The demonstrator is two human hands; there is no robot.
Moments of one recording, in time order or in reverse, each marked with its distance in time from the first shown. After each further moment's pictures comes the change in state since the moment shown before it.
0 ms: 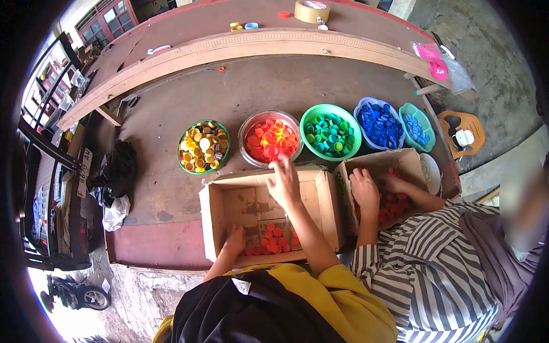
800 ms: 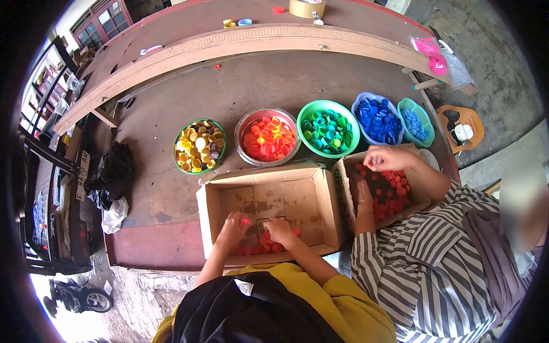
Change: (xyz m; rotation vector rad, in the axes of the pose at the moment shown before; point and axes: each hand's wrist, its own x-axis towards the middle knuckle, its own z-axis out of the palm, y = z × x) left_hand -0.006 0.056 -0.083 -0.371 0.221 0.291; right_hand -0.143 0.019 0.053 -0.030 -0.920 0.146
